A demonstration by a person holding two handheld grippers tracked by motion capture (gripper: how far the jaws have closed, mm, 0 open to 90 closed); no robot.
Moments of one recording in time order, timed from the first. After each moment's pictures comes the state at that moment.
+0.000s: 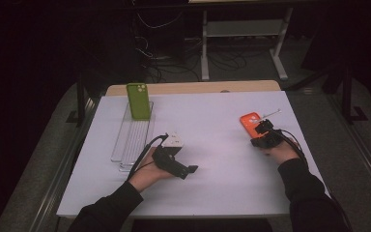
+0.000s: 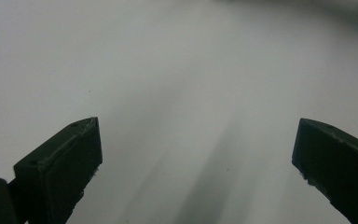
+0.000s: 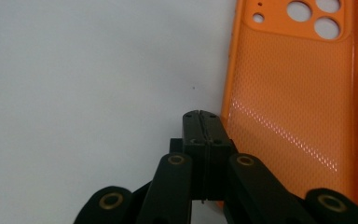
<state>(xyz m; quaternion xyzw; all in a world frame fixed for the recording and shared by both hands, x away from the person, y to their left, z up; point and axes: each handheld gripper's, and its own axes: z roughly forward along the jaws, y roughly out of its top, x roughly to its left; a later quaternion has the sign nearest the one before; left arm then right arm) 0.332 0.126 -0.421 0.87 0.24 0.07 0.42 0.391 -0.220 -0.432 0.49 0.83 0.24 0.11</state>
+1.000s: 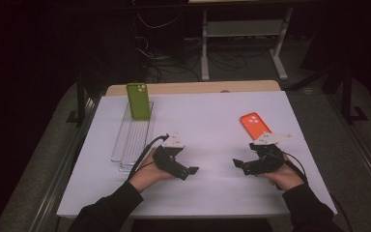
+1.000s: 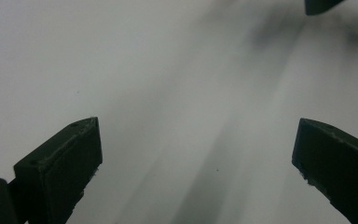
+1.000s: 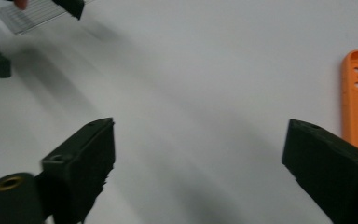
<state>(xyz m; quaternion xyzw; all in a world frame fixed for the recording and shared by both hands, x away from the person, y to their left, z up) 0.331 0.125 -0.422 0.87 0.24 0.06 0.43 0.303 -0.196 -0.414 0.39 0.81 0.41 0.13</state>
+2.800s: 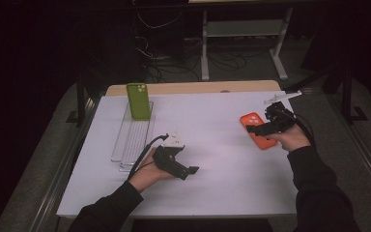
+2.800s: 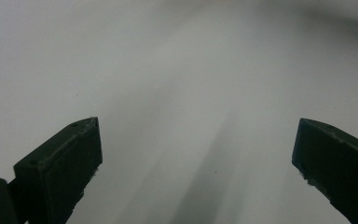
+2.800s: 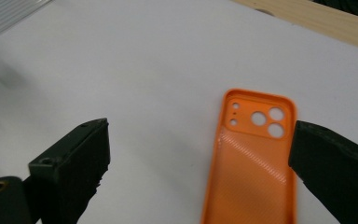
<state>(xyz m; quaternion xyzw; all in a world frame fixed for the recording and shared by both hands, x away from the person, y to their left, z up) 0.330 0.125 -0.420 0.87 0.24 0.05 0.43 0.394 -0.234 -0.360 0.46 0.80 0.35 0.14</state>
